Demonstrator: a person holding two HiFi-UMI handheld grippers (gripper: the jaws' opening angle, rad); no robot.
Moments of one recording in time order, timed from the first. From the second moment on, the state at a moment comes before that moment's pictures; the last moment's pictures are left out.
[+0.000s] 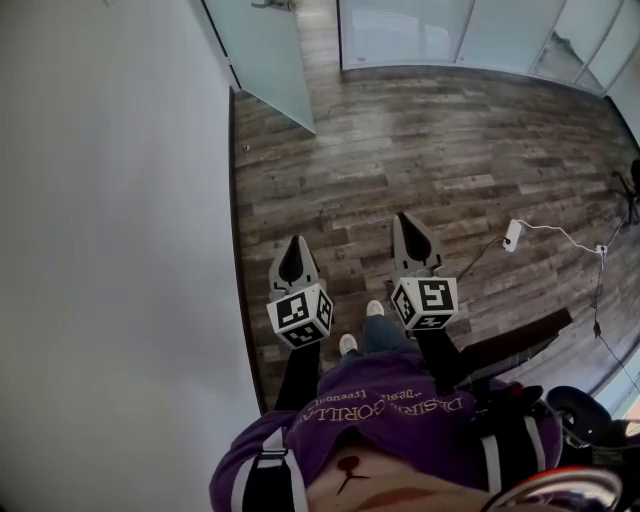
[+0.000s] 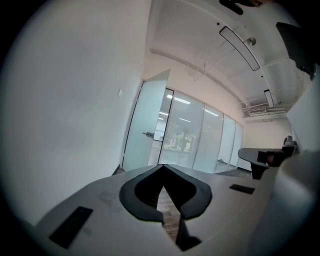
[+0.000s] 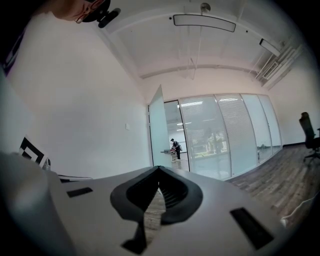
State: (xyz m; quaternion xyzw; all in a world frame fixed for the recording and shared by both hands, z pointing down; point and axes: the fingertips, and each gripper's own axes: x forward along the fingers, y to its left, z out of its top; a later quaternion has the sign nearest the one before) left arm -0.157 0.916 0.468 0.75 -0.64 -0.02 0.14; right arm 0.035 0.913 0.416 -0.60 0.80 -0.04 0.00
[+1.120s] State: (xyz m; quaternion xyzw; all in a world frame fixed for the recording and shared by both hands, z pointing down) left arm -0.098 0.718 0.451 0.72 -0.68 -0.03 0.13; right arm 0.078 0.693 0.411 -0.54 0.84 -0.04 0.00
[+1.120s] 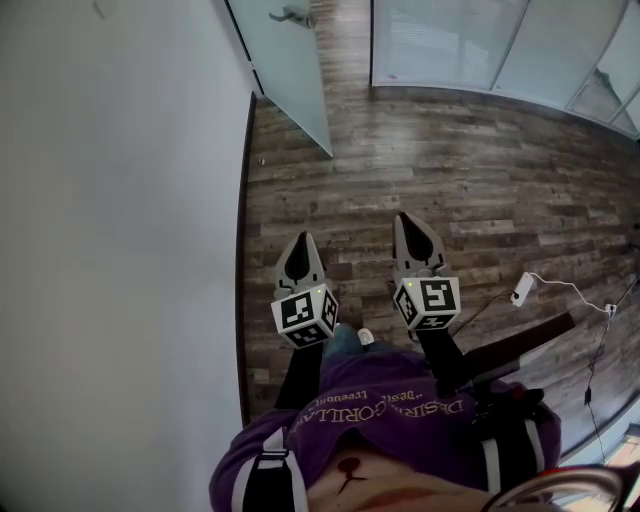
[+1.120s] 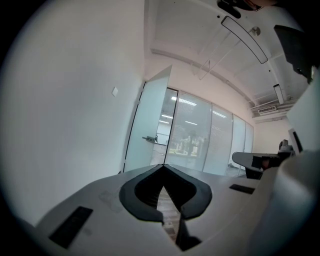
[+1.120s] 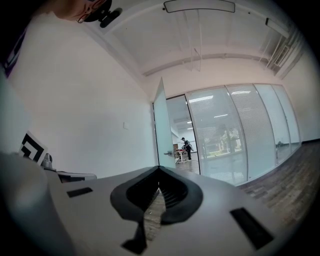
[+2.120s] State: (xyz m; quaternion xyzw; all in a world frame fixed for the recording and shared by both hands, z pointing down) left arm -0.166 0.543 0.448 0.75 -0.65 -0.03 0.12; right arm 0.012 0.528 0.405 -0.57 0.82 -0.03 0.02
